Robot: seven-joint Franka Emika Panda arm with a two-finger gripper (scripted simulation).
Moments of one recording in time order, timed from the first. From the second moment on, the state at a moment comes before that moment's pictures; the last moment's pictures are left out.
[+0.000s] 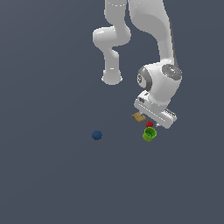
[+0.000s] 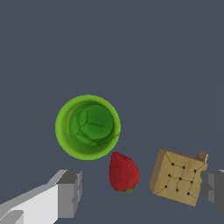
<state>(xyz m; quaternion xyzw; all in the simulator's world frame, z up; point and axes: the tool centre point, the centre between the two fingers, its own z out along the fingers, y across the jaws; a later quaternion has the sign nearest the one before) -0.042 0.197 0.109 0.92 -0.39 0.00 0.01</state>
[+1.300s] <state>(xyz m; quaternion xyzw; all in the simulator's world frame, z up) -0.067 0.227 0.064 0.88 -0.47 0.00 0.00</state>
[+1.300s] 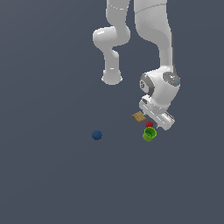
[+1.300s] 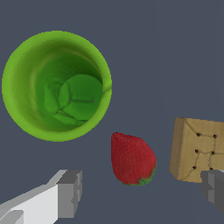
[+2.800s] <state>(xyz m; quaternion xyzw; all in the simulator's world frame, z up) -0.066 0.223 0.033 0.88 -0.47 0.00 0.00</state>
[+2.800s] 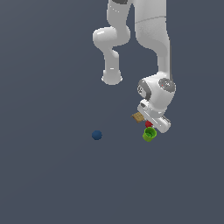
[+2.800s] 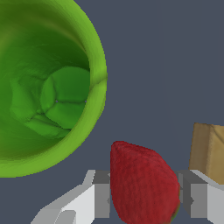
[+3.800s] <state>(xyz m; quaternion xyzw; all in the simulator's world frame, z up) -0.092 0.135 0.136 0.88 -0.47 0.00 0.00</state>
